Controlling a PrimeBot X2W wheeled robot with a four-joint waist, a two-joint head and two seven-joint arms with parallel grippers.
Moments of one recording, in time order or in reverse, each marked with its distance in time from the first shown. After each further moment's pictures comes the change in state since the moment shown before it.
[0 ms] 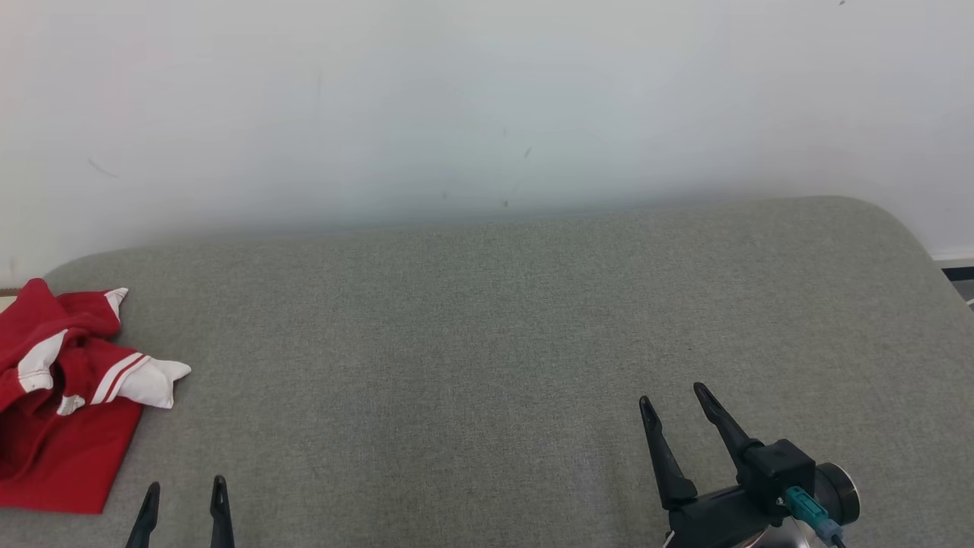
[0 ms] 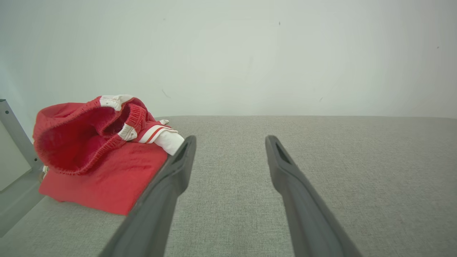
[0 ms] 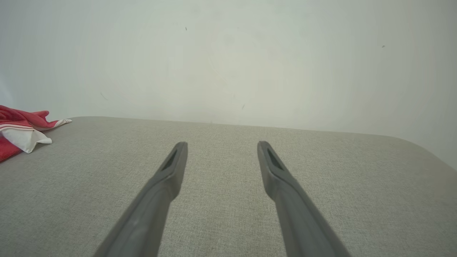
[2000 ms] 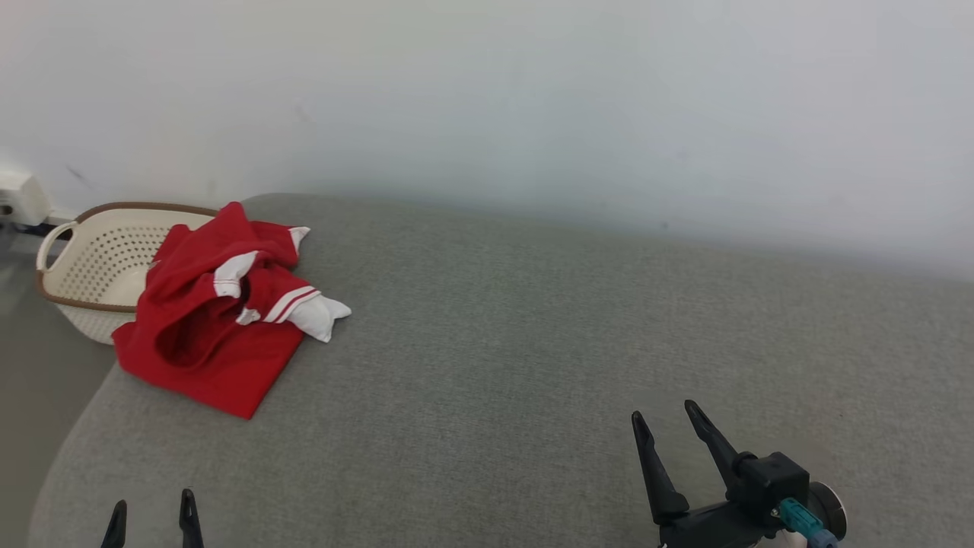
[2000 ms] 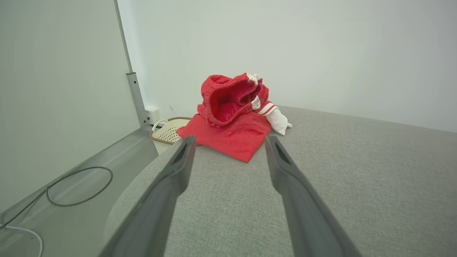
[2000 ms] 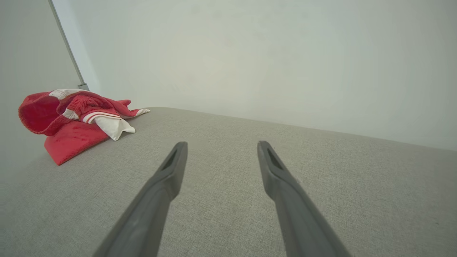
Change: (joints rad) left arm 0.020 0.008 0.048 0.008 -0.015 0.021 0.000; right arm 0.016 0.018 0.012 0.027 0.053 0.000 -0.005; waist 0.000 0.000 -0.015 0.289
